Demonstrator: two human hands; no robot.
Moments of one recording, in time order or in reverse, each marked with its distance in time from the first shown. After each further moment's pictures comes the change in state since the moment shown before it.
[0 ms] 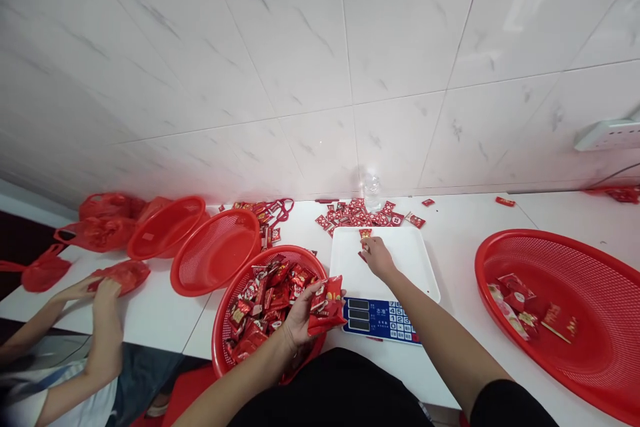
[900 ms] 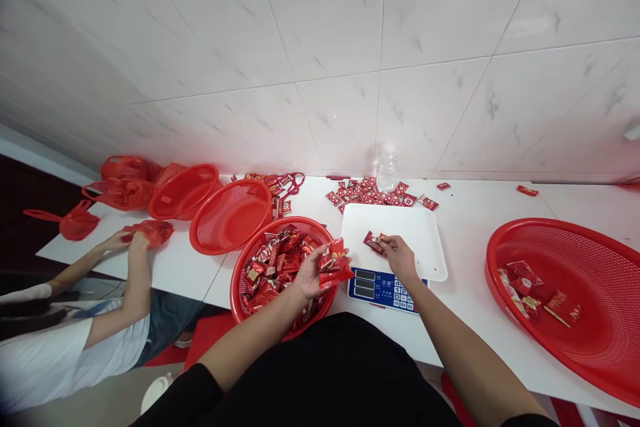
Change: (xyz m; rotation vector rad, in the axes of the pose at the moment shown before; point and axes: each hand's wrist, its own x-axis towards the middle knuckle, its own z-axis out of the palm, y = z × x) left_hand 0.004 0.004 -0.006 -0.105 0.011 0.128; right_hand -0.068 0.015 0.009 0.401 0.181 0.199
